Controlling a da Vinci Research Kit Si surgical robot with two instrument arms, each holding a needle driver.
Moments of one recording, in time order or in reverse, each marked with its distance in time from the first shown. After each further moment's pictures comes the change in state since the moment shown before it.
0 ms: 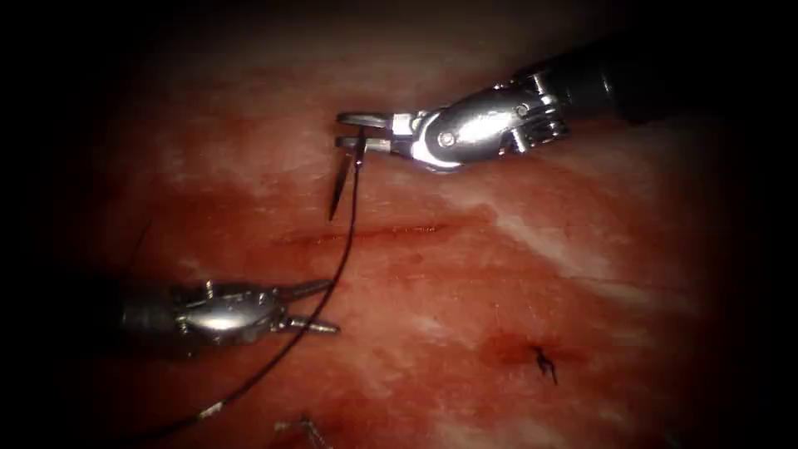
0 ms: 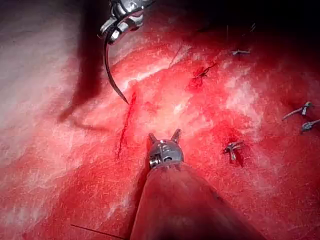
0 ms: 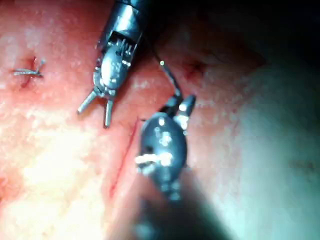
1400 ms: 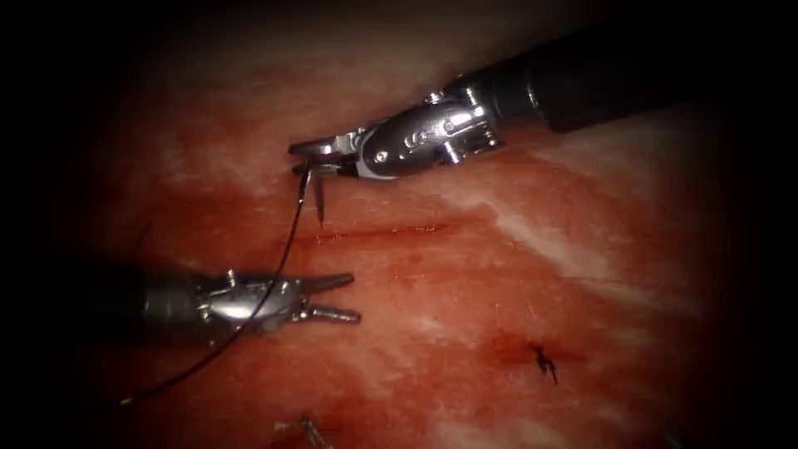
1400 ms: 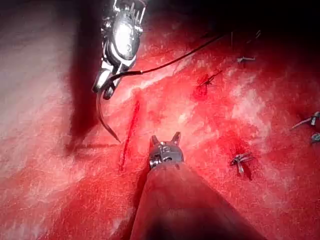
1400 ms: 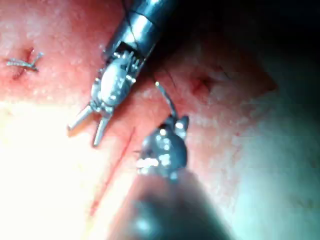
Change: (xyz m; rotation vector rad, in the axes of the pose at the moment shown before) right arm -0.003 -0.001 0.006 0.157 -0.130 -0.209; left arm 0.001 -0.001 0.002 0.002 -0.034 -0.007
